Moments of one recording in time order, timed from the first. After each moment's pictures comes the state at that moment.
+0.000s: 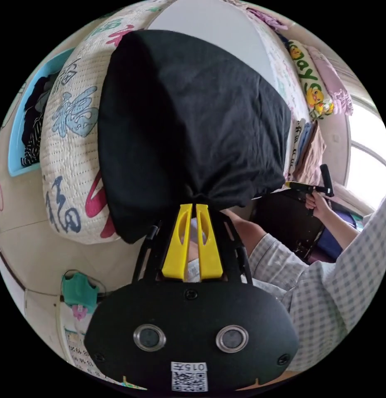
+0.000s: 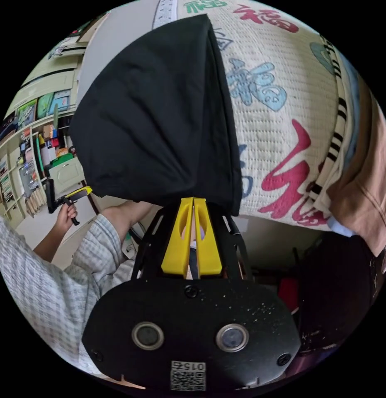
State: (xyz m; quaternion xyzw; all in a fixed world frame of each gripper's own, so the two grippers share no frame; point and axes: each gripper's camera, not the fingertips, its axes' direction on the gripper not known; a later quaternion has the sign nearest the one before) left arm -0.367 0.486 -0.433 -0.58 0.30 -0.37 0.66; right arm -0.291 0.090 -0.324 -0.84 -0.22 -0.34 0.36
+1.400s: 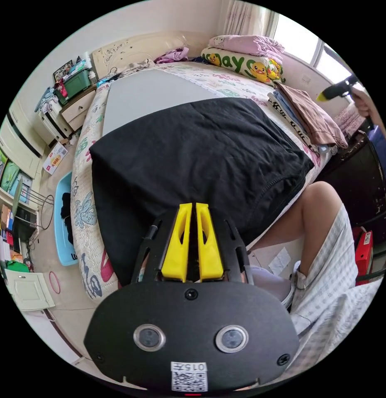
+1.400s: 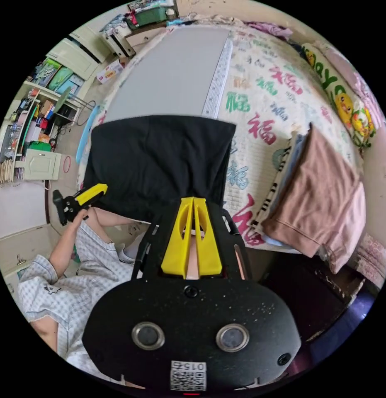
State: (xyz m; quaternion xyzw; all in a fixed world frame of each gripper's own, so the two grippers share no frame) left arm -0.241 0.215 -0.721 -0.36 0.16 -0.15 0.91; right arm -0.143 -0.352 -0.430 -0.63 -0.30 -0.47 0.54
